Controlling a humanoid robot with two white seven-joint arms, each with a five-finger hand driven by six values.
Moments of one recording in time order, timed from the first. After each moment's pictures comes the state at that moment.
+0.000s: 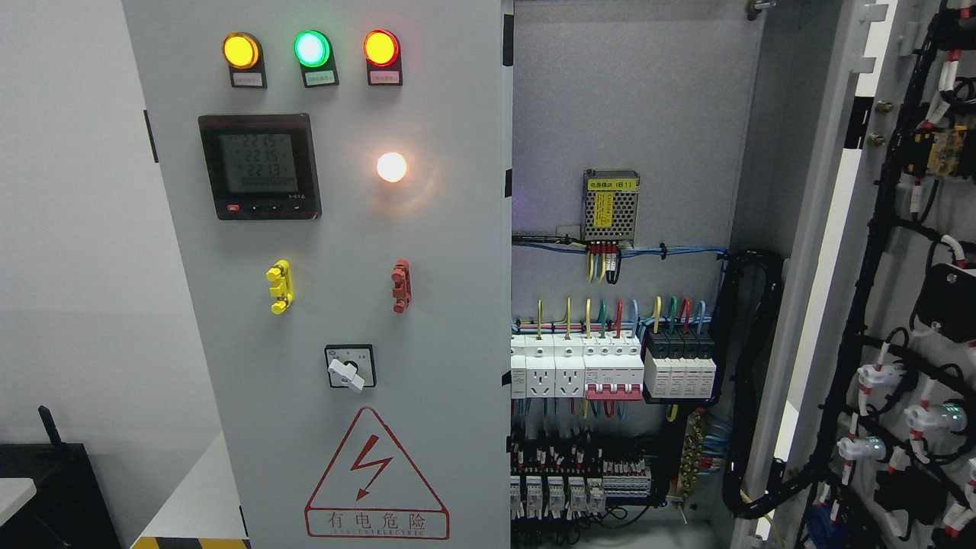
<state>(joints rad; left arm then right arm) 0.10 0.01 -0.05 -0.02 0.12 -0.10 -0.34 0.23 0.08 -0.04 -0.36 0.11 0.14 0.14</state>
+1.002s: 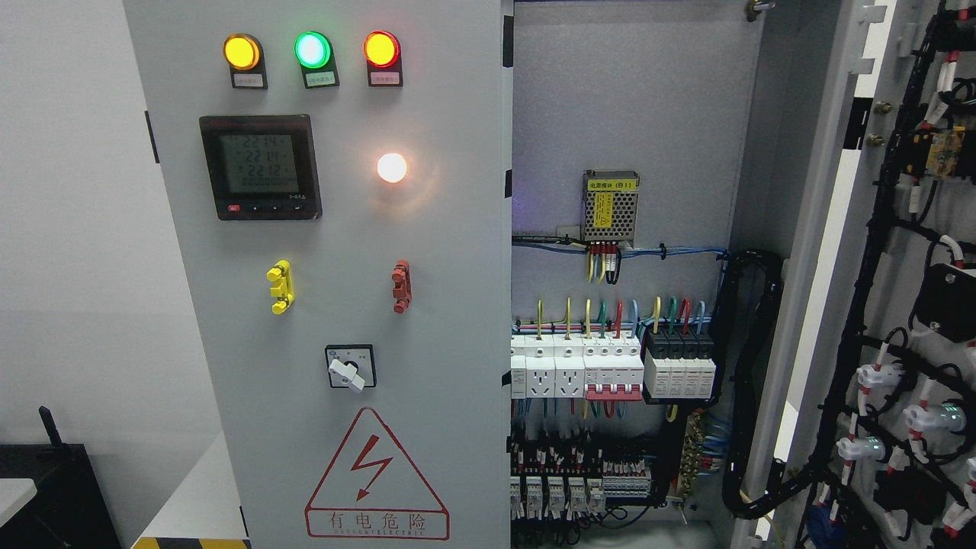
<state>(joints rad) 0.09 -0.03 0.03 0.03 0.10 -0.15 -0.31 0.76 -0.04 0.00 -1.07 0.11 -0.61 0.10</state>
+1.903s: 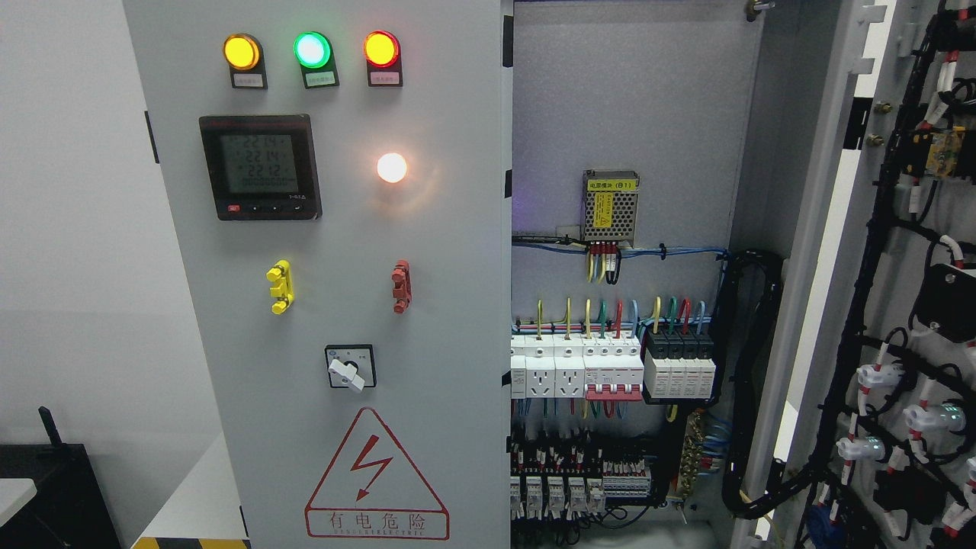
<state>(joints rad) 0.05 -0.04 0.04 0.04 0.11 -0.16 -0.31 0.90 -0.12 0.13 -1.60 0.10 -0.61 0.02</state>
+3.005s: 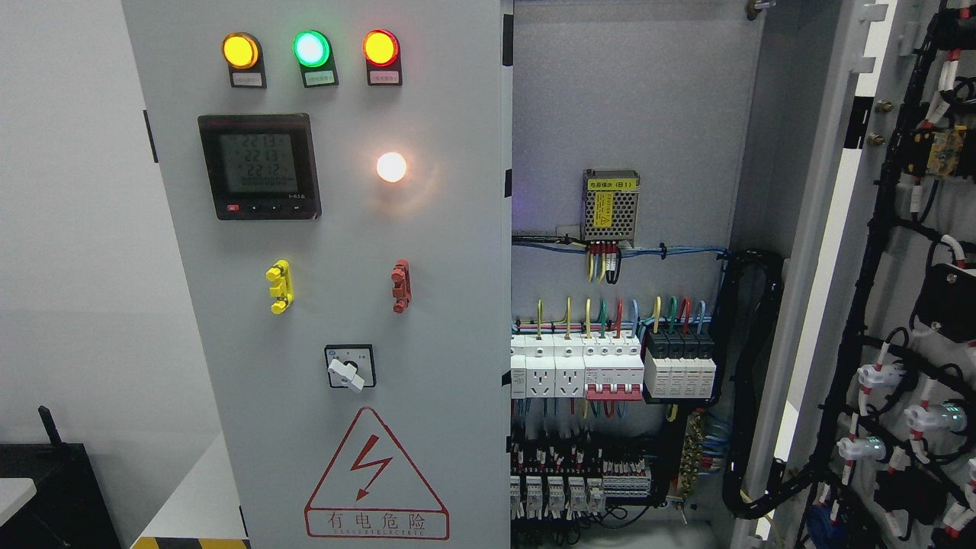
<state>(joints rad) 0.05 -0.05 0.05 0.04 0.11 -0.16 -0.31 0.38 -0.12 0.26 -1.86 0.06 -0.37 0.01</state>
